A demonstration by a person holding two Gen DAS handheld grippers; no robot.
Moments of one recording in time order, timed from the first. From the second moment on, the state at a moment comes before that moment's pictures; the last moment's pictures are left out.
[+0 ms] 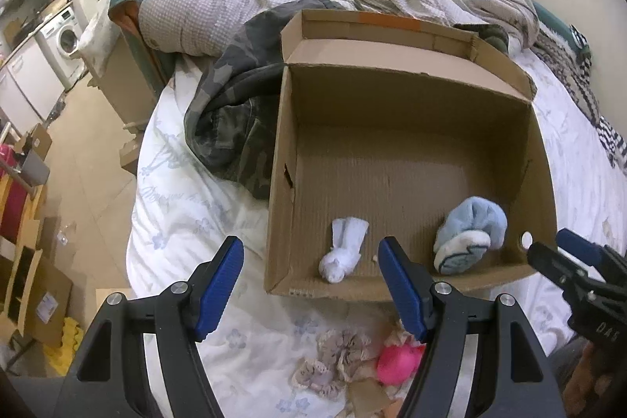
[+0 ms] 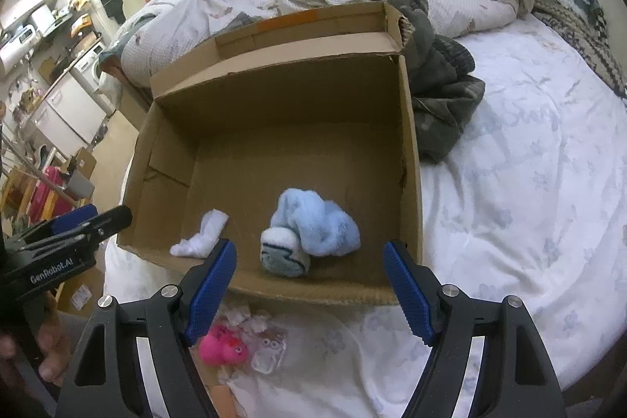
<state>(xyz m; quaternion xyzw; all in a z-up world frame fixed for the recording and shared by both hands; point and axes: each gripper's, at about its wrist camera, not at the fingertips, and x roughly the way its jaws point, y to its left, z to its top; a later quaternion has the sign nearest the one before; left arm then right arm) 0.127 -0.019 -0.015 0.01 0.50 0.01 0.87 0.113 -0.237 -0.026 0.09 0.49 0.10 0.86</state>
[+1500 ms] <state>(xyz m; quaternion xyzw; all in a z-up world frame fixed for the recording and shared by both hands) 0.110 -0.035 -0.121 -0.01 0.67 -0.05 0.74 0.084 -0.234 -0.096 0.15 0.63 0.11 0.75</state>
